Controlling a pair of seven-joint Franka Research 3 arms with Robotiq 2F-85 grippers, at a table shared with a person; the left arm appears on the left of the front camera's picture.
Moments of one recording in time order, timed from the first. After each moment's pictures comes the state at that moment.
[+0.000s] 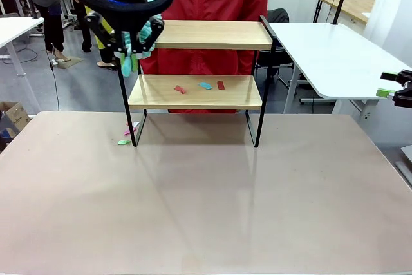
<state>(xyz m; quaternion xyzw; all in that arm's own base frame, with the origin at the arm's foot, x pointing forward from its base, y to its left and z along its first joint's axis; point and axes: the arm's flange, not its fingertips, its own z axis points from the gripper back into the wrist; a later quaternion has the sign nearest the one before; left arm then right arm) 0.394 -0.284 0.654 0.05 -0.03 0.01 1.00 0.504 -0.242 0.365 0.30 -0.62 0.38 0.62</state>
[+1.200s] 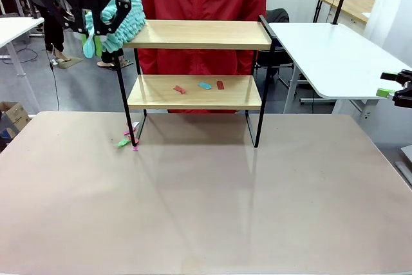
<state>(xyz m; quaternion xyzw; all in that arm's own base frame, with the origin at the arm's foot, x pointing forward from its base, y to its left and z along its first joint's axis) 0.358 -0.248 0.693 0.08 -0.07 0.09 0.99 0.504 -0.242 0.365 0.30 -0.62 0.38 0.62</state>
